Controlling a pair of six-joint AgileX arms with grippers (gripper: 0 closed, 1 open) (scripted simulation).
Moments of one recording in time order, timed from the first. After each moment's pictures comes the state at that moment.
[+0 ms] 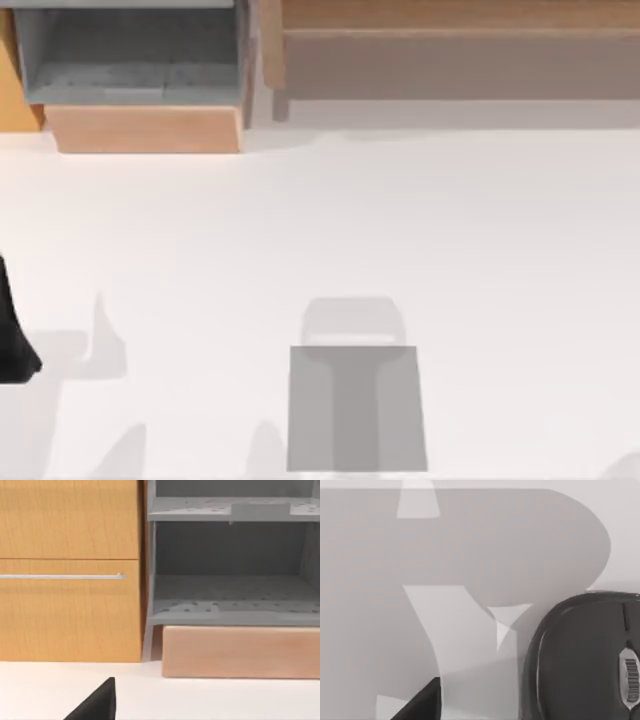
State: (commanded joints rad) left arm 0.00 0.00 0.00 0.00 0.00 0.00; right arm -0.54 1.67 0.73 -0.64 0.00 -0.31
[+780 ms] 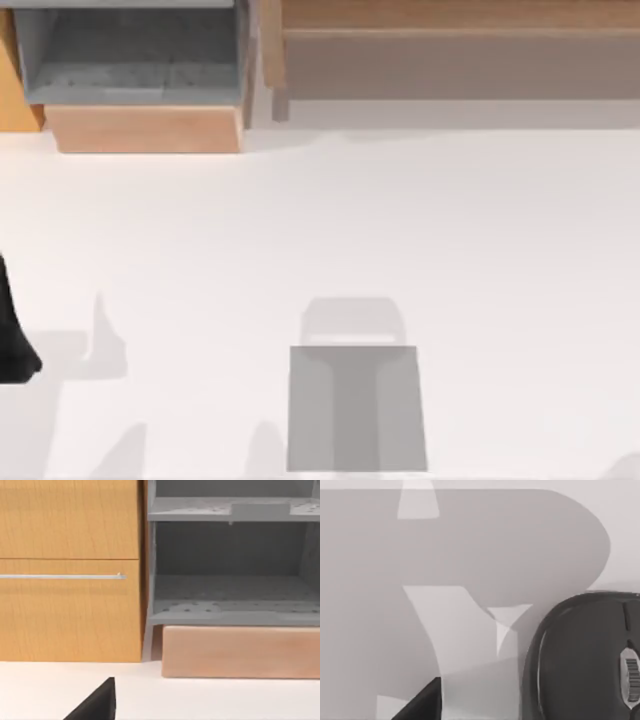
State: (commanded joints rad) left arm 0.00 0.00 0.00 0.00 0.00 0.00; right arm -0.54 1.67 0.73 -0.64 0.00 -0.31
